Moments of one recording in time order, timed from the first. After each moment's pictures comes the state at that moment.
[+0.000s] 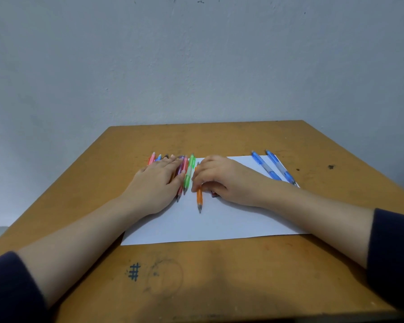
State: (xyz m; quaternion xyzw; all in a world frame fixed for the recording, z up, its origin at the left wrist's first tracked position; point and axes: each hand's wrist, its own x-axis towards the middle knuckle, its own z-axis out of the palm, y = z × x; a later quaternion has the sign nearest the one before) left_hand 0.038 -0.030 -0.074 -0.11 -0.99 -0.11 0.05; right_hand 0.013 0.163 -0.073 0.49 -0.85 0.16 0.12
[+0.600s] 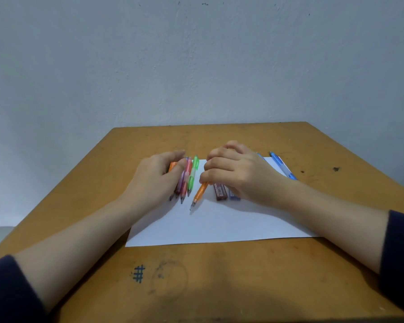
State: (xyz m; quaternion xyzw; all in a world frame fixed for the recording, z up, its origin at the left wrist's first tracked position) left_hand 0.050 -0.028 -0.061 -0.11 -0.92 -0.34 0.17; right_hand 0.009 0.179 -0.070 0.55 -0.71 0.02 0.44
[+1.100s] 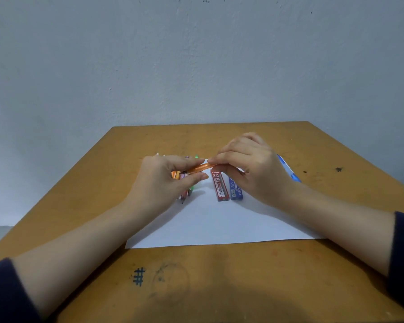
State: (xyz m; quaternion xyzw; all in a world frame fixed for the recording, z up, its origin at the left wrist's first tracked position) left_hand 0.056 -0.023 -0.067 -0.23 -0.86 -0.37 0.27; right_hand 0.013 0.181 -0.065 0.46 -0.73 0.16 0.48
